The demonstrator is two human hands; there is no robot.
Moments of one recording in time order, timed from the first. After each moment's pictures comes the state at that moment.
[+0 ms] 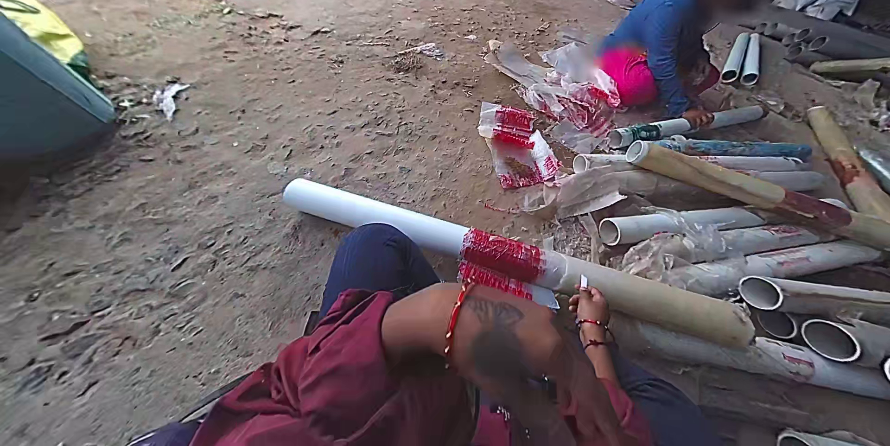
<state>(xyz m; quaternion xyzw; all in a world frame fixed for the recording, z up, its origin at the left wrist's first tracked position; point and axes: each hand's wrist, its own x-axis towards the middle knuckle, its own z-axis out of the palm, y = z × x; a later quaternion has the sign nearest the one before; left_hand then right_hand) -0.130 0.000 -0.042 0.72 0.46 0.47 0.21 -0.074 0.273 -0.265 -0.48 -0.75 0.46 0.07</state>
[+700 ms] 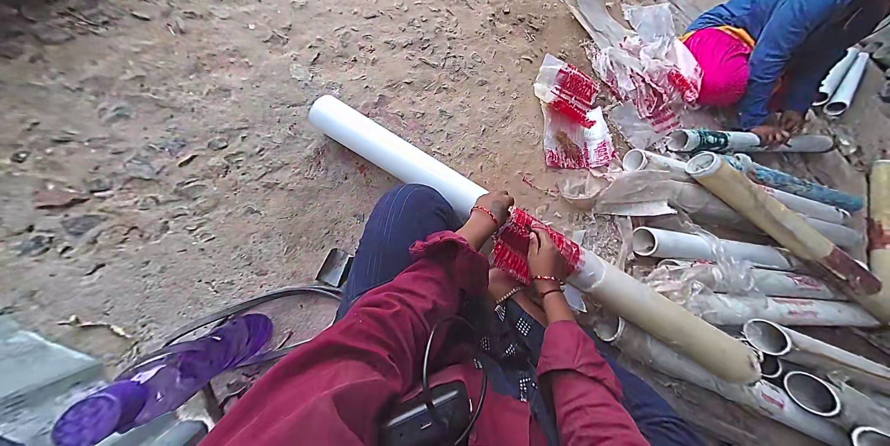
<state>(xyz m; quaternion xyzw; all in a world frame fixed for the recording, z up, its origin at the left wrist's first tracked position) -0.285 0.001 -0.283 0.20 0.87 0.33 0.31 -0.181 0.138 -0.276 -0.17 -0.96 0.20 -0.08</state>
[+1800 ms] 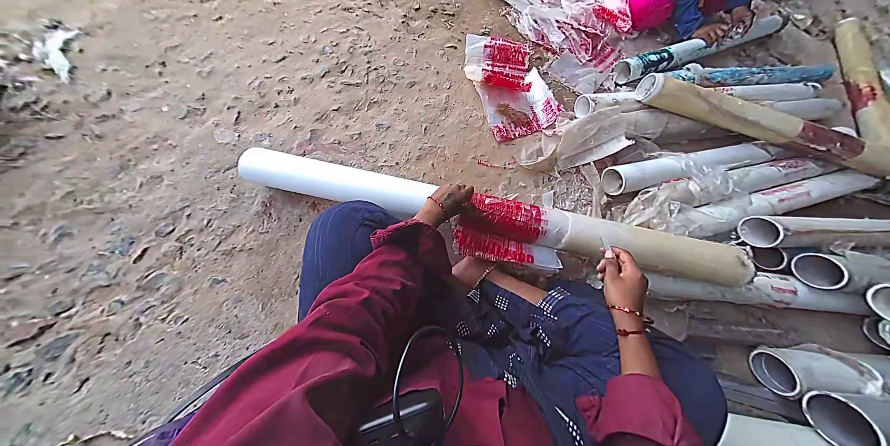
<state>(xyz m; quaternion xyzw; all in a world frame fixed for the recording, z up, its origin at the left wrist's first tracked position) -0.293 0.031 -0.294 0.34 0.88 0.18 0.29 -0.048 0.291 -0.237 -0.35 -0.87 0.32 0.14</state>
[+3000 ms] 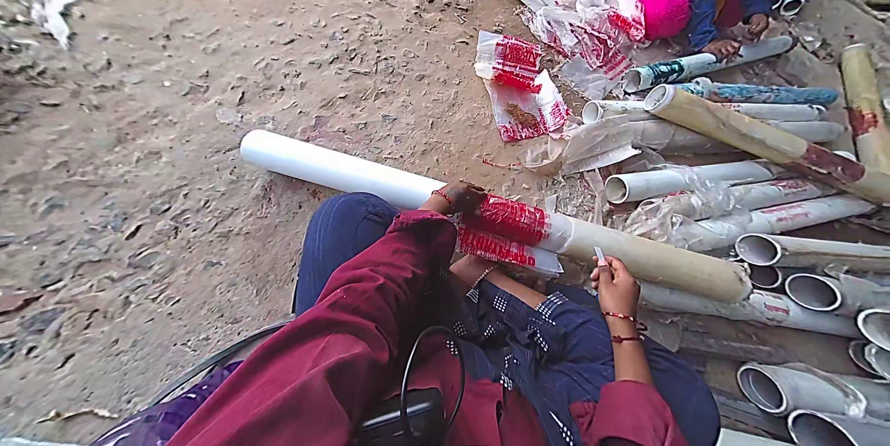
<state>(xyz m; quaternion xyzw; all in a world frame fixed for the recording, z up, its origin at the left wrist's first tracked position) -0.309 0.029 -0.334 0.40 0.80 0.33 0.29 -0.053 0.286 -0.238 -0.36 -0.88 0.32 0.07</state>
